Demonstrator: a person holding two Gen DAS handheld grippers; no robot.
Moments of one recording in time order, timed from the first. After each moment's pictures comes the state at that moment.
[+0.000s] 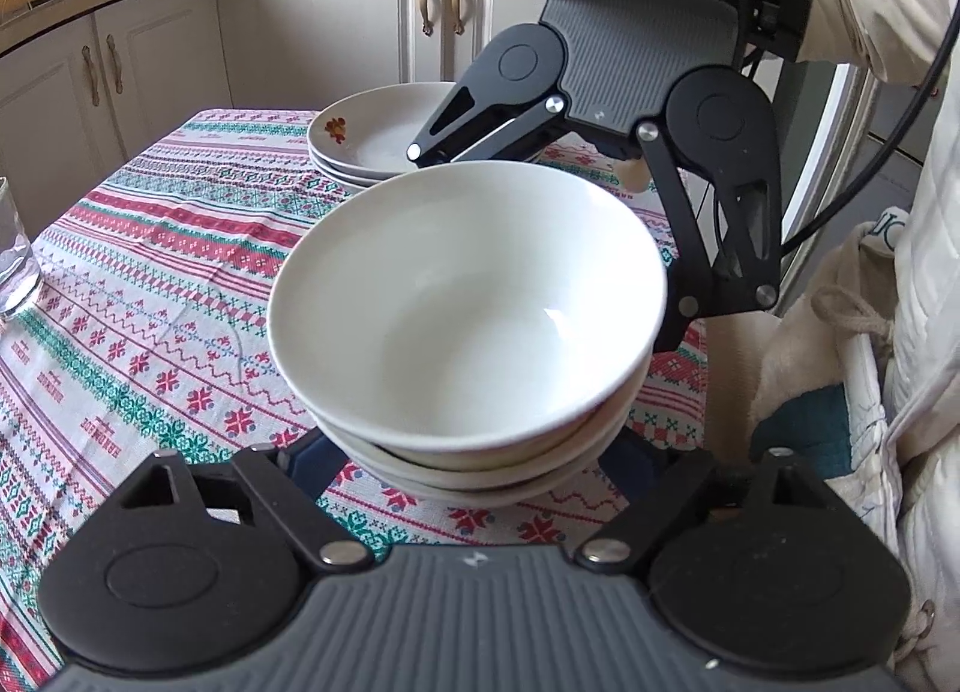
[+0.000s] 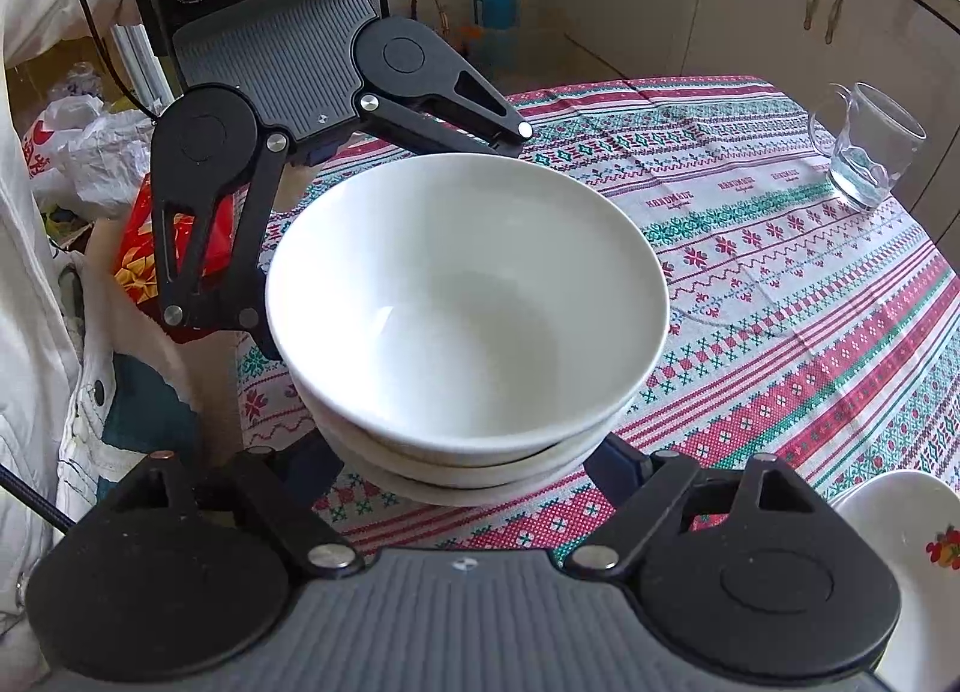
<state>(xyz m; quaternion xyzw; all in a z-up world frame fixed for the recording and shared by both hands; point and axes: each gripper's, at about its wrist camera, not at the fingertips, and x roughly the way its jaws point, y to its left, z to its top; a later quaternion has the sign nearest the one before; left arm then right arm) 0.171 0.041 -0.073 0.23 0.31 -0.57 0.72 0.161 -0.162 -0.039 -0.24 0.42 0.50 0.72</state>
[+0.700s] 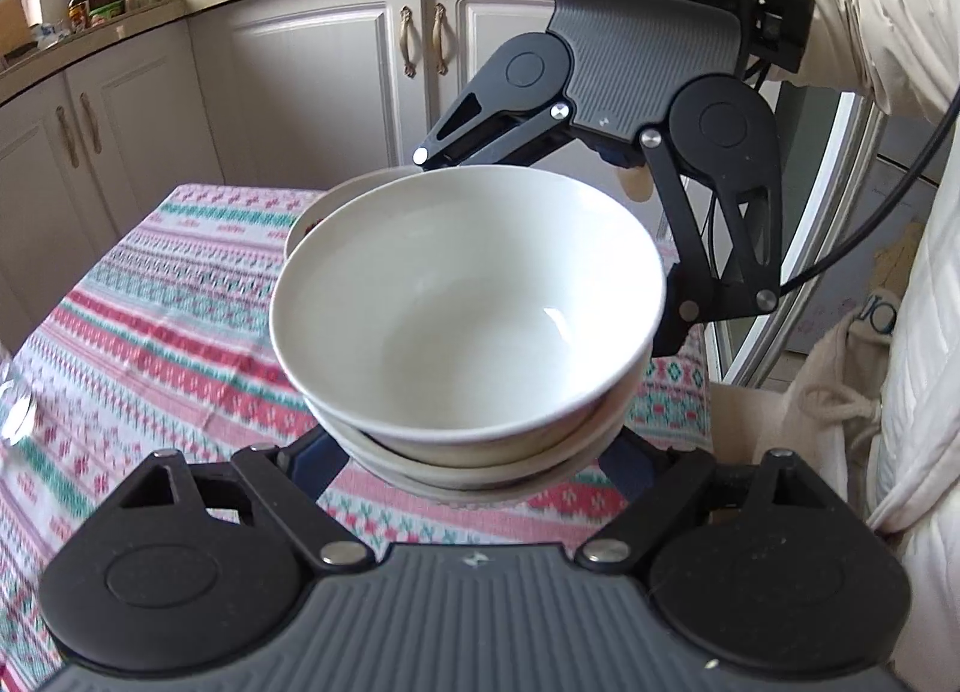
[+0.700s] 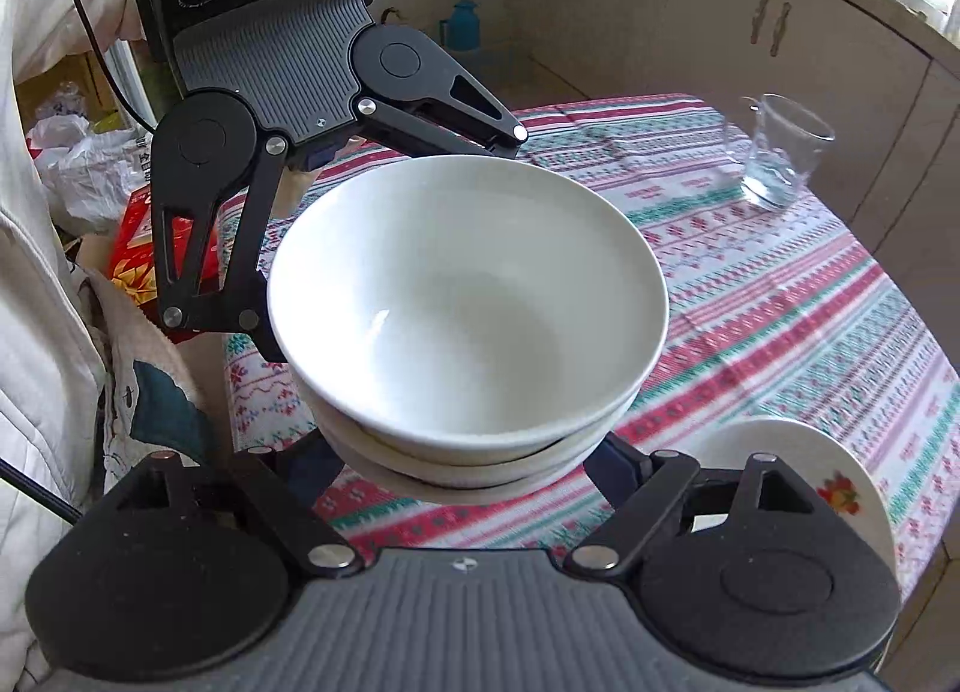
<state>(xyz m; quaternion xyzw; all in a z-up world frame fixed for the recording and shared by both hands) 0.190 -0.024 -0.033 0.24 0.28 -0.58 0.72 0.169 -0.224 0.002 -0.23 0.40 0.48 0.75</state>
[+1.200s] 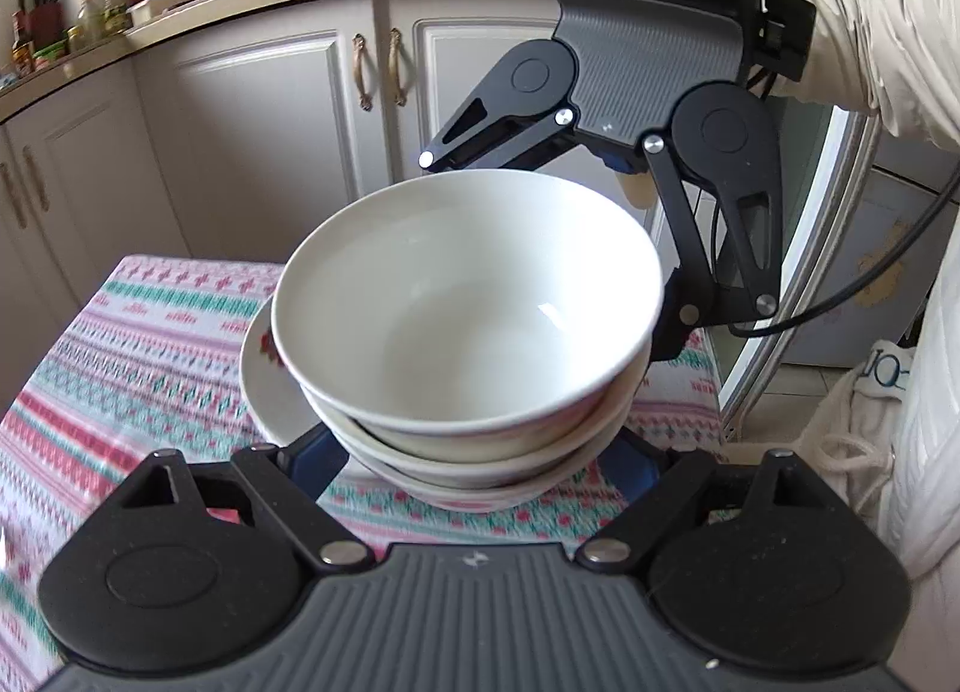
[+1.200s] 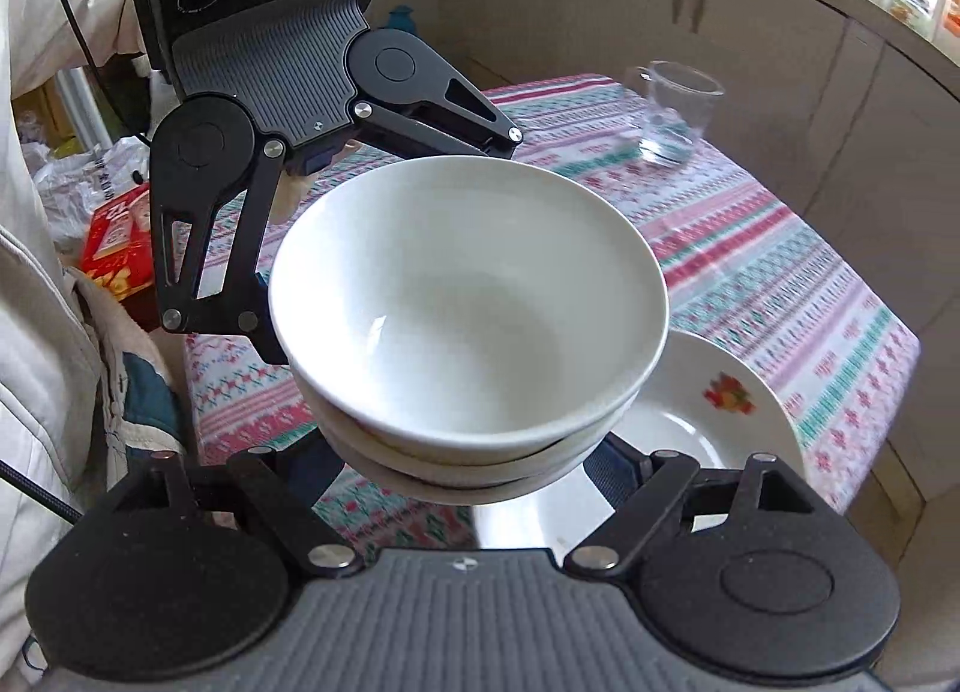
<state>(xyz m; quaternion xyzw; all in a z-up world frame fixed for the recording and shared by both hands) 0.215 -0.093 -0.024 0.25 0.26 -0.62 0.69 0.172 -0.292 0.017 -0.21 0.41 0.43 0.78</state>
